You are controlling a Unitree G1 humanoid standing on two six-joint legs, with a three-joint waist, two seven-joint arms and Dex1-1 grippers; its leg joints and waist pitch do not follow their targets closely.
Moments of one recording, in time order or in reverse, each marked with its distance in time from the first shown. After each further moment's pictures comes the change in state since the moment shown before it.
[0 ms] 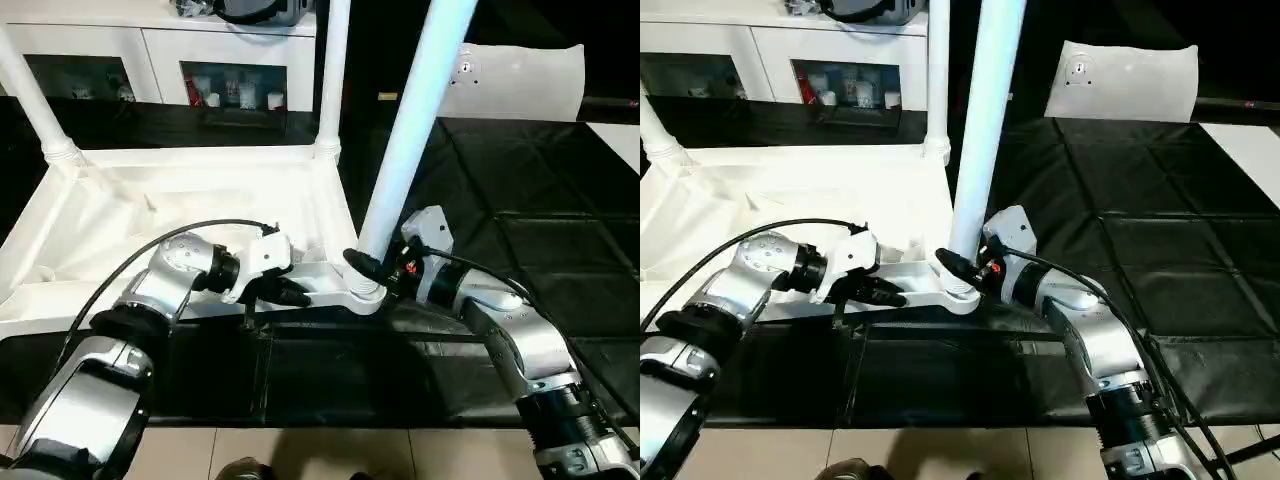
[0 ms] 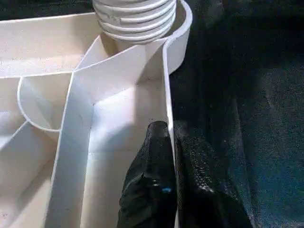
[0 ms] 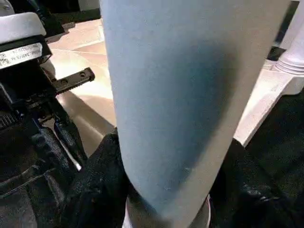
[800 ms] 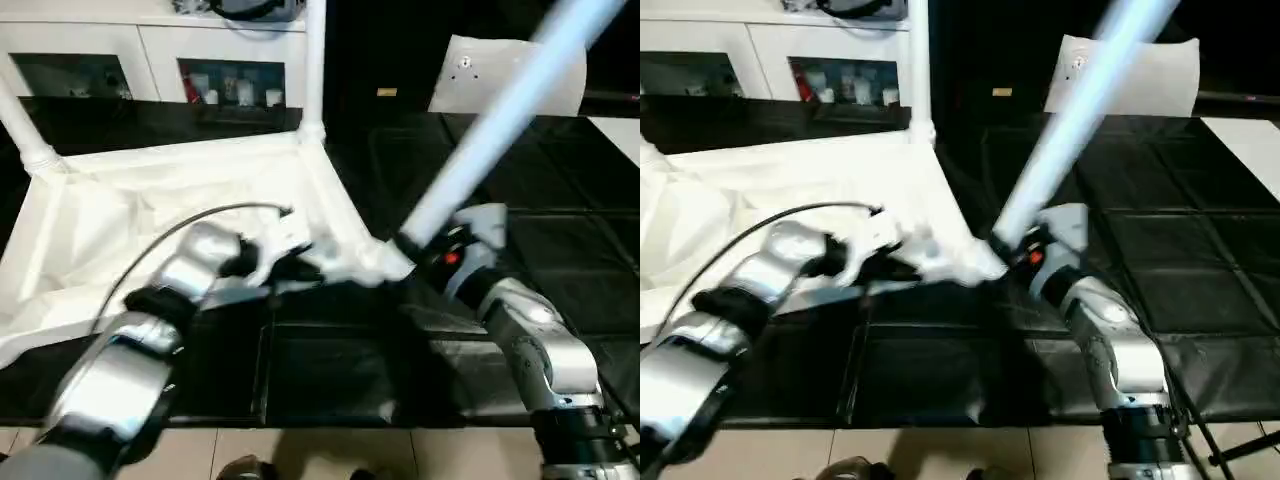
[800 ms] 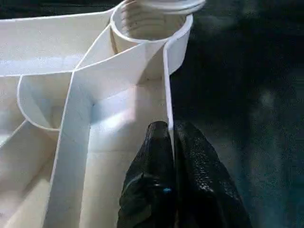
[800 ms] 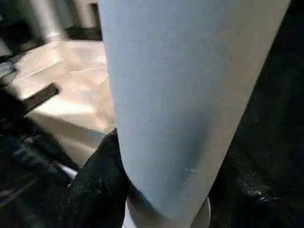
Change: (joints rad) left arm -0.074 -0.057 0.005 0.120 0.009 0.002 0.067; right arm 0.068 0.020 -0.120 -0.061 0.078 0.060 -0.096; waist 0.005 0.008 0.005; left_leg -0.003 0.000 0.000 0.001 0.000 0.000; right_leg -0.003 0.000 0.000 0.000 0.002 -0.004
